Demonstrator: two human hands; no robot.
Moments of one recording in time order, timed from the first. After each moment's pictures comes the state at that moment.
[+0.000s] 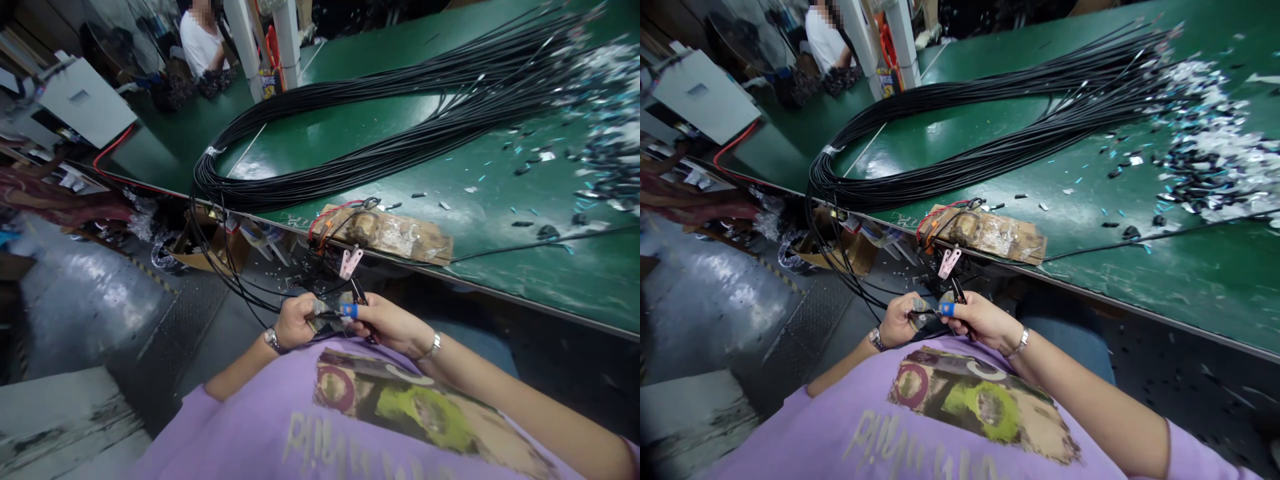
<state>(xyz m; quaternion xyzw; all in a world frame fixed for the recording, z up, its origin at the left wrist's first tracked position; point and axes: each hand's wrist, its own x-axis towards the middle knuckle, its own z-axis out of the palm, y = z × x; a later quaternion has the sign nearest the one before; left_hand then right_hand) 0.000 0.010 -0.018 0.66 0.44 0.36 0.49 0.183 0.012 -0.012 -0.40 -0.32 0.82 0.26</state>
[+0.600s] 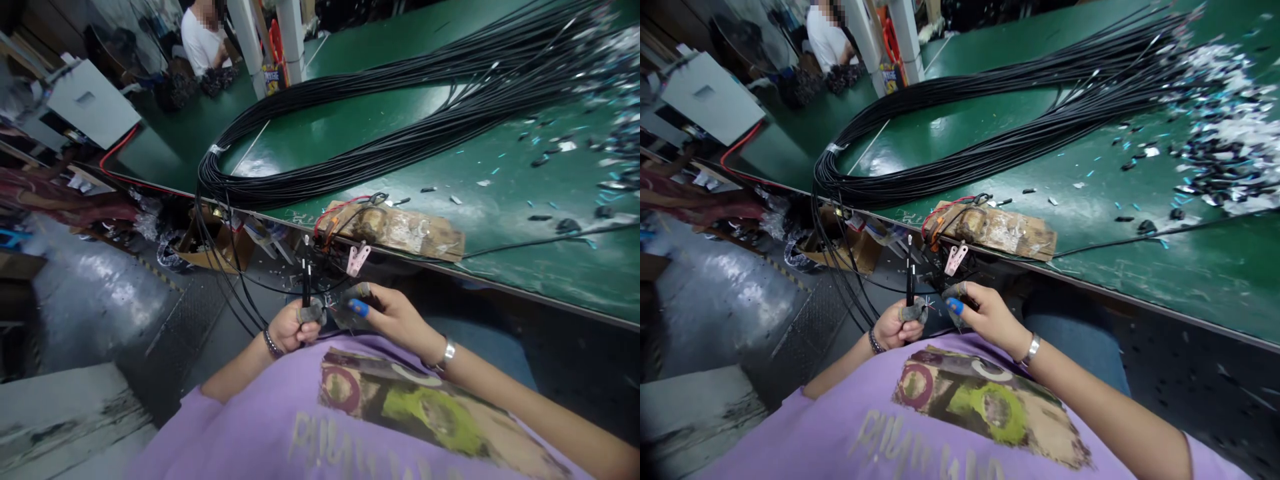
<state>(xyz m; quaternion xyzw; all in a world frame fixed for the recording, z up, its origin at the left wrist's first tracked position) -0.010 0.002 -0.020 0.19 0.35 0.26 0.88 0.193 0.012 -0.005 -0.44 -0.63 0.52 0.37</state>
